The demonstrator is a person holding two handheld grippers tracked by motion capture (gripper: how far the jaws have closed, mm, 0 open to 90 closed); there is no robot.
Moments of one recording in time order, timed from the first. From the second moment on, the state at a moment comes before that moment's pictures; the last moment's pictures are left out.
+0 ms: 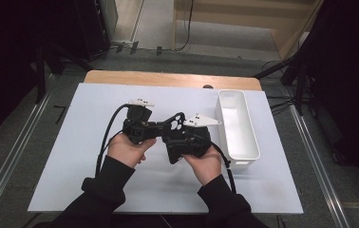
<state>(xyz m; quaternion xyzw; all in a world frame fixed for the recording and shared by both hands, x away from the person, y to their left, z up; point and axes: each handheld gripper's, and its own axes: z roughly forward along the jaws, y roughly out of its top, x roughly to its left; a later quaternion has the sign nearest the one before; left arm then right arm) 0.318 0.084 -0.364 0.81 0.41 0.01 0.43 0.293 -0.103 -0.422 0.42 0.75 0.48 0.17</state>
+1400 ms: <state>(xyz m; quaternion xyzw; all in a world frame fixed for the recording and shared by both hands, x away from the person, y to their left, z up) 0.315 0.095 -0.348 0.81 0.37 0.02 0.45 0.299 -0.125 -0.426 0.45 0.74 0.48 0.15</state>
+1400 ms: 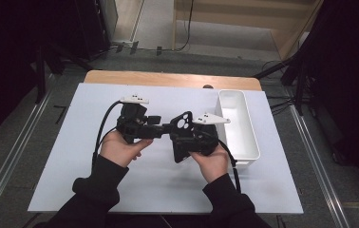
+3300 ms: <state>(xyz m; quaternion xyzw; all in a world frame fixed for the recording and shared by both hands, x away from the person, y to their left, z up) 0.303 0.133 -0.433 0.85 0.29 0.04 0.43 0.295 -0.144 -0.414 0.38 0.78 0.49 0.11</state>
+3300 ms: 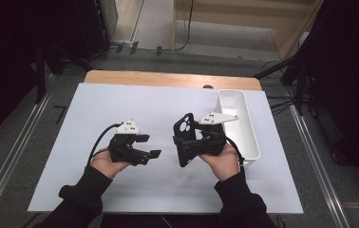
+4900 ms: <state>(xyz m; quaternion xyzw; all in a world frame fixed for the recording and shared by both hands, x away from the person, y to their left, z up) 0.273 0.192 -0.465 0.87 0.30 0.03 0.39 0.300 -0.158 -0.399 0.34 0.80 0.49 0.06</state>
